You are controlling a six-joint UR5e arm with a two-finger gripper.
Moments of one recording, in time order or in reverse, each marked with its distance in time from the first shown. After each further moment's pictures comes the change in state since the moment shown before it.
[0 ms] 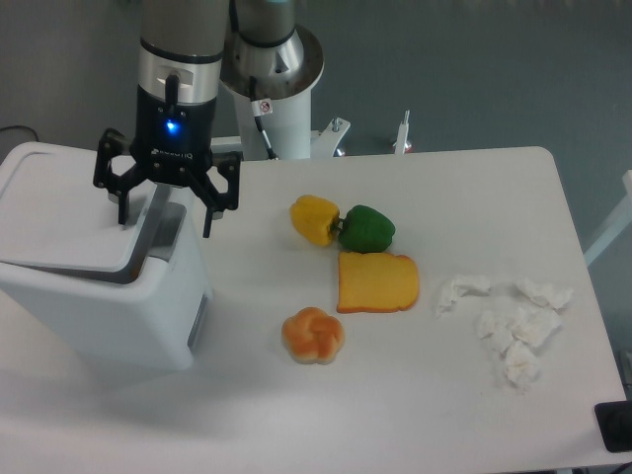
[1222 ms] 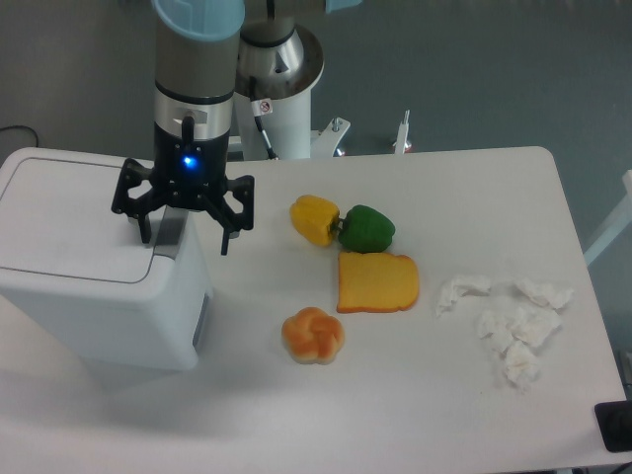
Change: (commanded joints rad) arm 0.029 -0.020 0.014 -0.003 0.031 0.003
